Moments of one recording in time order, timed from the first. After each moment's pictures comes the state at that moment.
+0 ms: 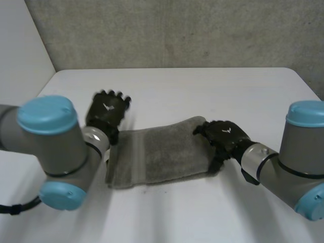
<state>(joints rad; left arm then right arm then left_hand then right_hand) 4.18 -2.02 -1.51 3.38 -1.70 3.55 1.94 -1.13 1.62 -0.08 1.23 2.94 0.23 0.23 0.23 0.23 0.05 0.23 0.25 0.24 0.25 0.08</state>
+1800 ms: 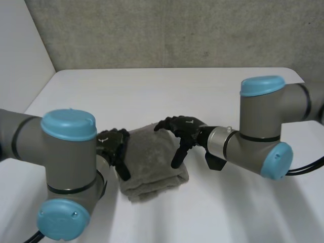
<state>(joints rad) 4.09 -2.06 -1.53 3.10 -1.85 2.99 2.07 -0.81 1.07 0.23 1.09 3.12 0.22 0.23 0.22 0.21 0.04 0.21 0.23 0.21 0.23 0.06</state>
